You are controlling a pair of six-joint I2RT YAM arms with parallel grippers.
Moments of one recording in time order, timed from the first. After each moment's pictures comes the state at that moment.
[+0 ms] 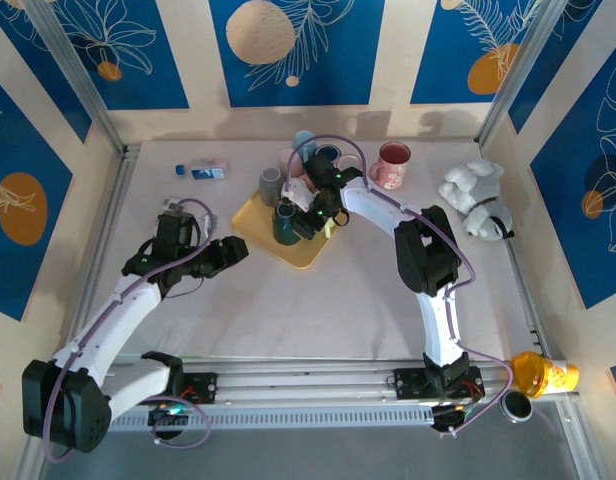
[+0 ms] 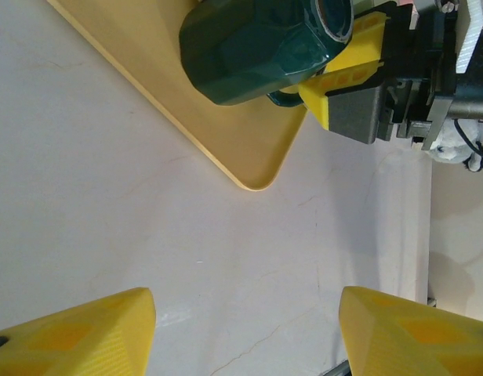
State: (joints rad) left arm -0.26 1.05 0.75 -0.52 0.49 -0.68; right arm 0.56 2.12 1.73 -0.81 -0.29 -0.43
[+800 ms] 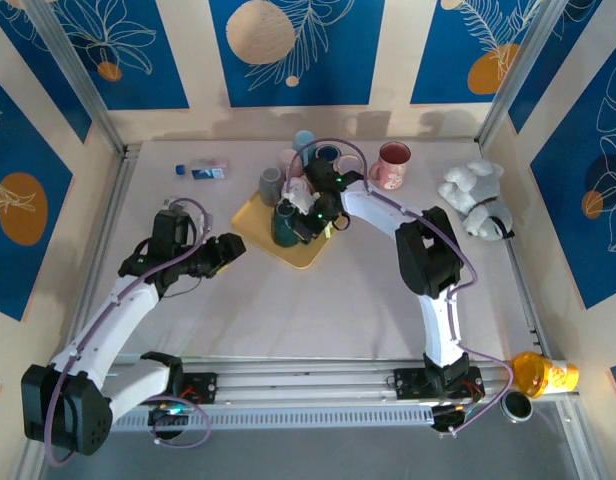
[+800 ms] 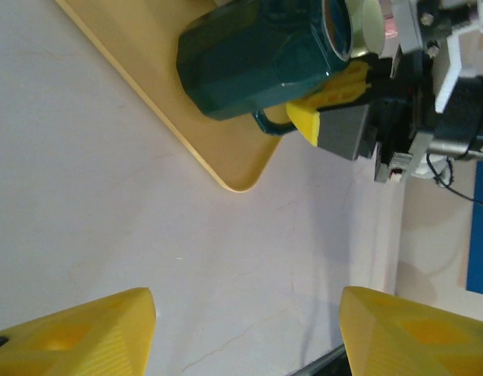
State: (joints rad) left arm -0.24 1.04 0.76 -0.51 0.53 -0.77; right arm 0.57 2.05 1.65 -0.78 -0.36 -0.32
